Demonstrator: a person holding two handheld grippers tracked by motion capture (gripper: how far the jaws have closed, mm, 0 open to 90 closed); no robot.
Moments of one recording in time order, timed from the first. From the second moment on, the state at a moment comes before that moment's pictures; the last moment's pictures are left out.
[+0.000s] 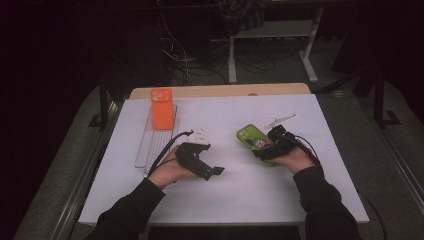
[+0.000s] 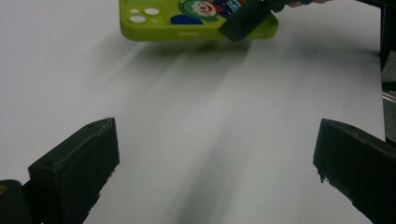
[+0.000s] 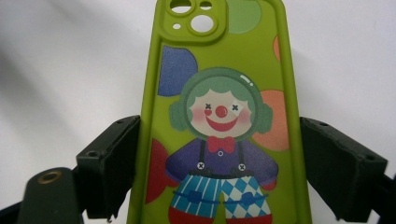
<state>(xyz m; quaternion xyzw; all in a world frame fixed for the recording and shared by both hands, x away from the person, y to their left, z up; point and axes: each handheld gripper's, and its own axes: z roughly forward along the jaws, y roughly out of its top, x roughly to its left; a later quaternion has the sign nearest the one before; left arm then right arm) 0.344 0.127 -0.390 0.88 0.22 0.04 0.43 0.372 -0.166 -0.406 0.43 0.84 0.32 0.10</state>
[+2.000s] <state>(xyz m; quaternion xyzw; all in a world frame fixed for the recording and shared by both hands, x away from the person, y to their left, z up) 0.336 0.118 -0.390 0.94 -0.01 -0.02 0.34 0.319 -0.083 -0.383 0.08 0.94 0.33 0.01</state>
